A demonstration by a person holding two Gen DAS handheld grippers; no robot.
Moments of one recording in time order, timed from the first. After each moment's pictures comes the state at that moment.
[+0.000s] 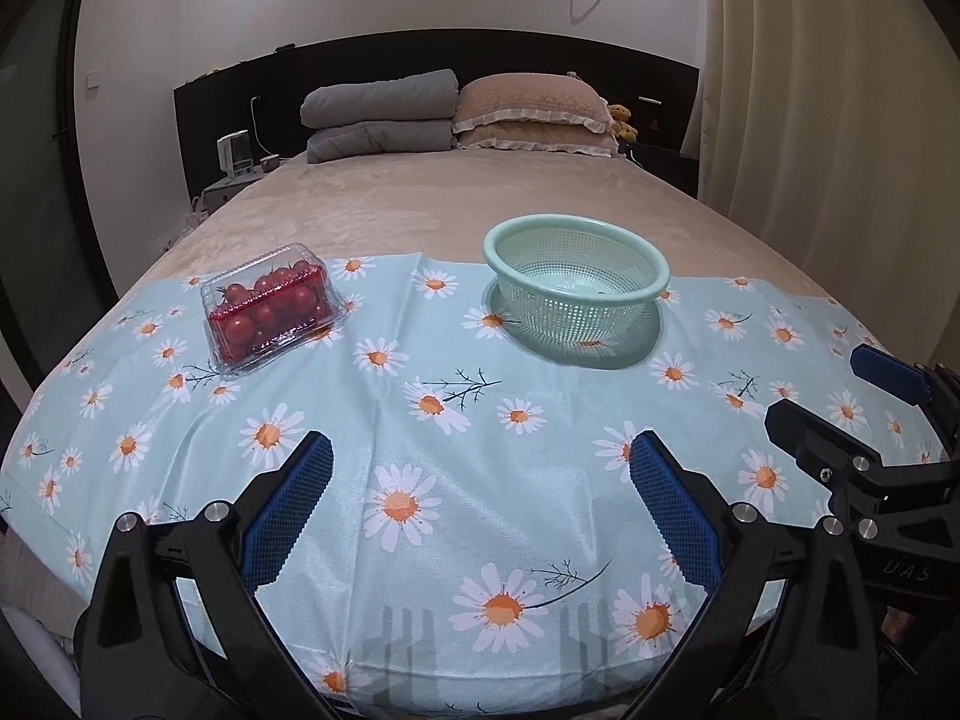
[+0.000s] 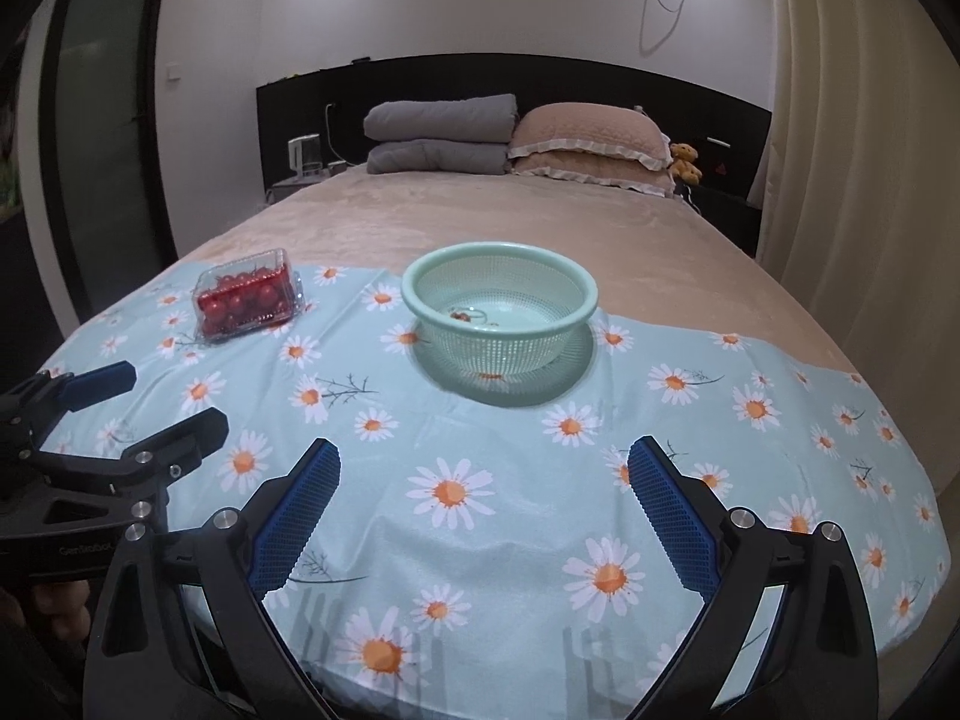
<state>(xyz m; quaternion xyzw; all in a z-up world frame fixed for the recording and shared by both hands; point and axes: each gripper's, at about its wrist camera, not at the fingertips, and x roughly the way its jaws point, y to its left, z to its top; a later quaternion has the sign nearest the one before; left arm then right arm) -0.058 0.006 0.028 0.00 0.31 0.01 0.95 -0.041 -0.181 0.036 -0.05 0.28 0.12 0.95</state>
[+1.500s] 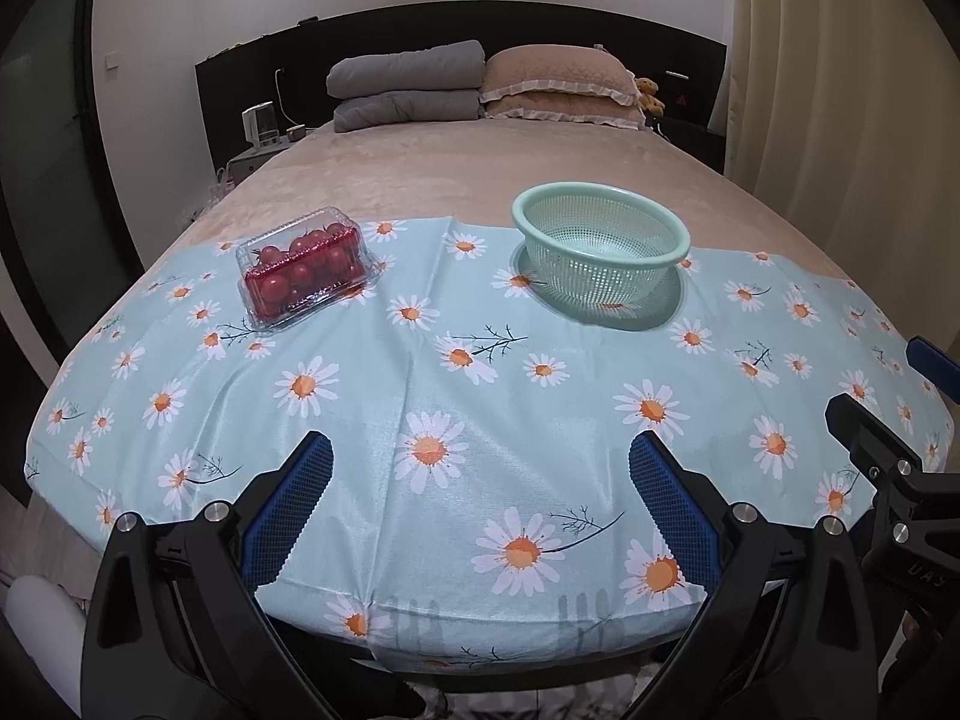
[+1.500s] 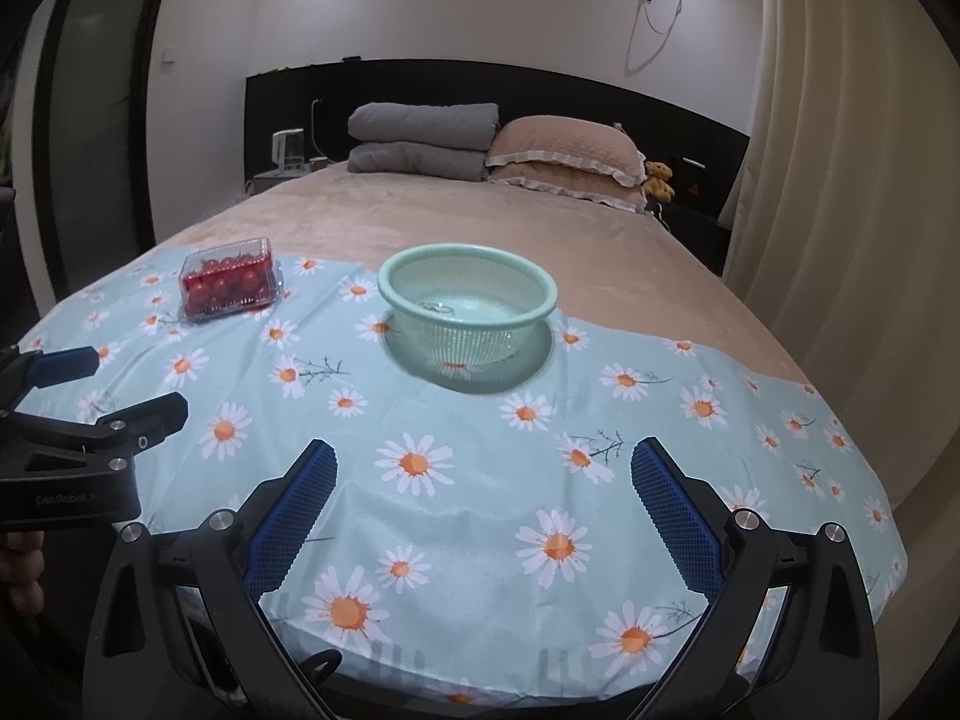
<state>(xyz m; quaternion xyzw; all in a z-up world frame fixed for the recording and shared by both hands) -0.077 0.013 0.028 -0.01 0.35 0.04 0.94 -0.069 -0.191 0.040 -0.09 0.27 0.09 0.95</state>
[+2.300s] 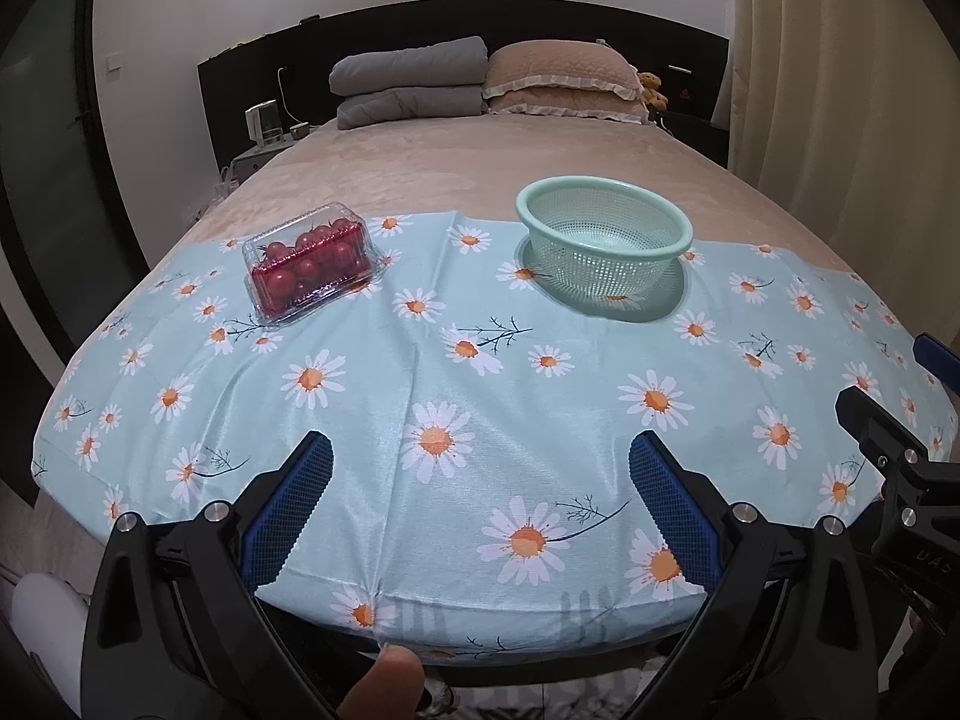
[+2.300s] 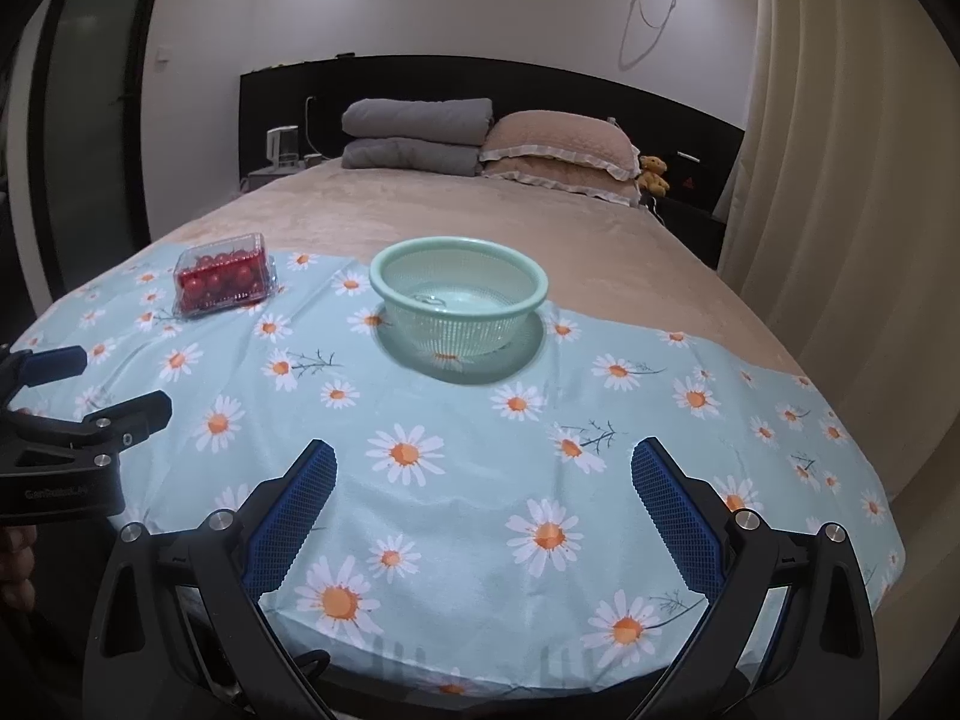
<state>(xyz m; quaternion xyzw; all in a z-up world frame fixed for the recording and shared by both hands) -0.082 0.012 0.029 0.00 0.36 0.04 0.93 -0.071 -0.200 0.038 -0.08 0.28 0.08 0.95</state>
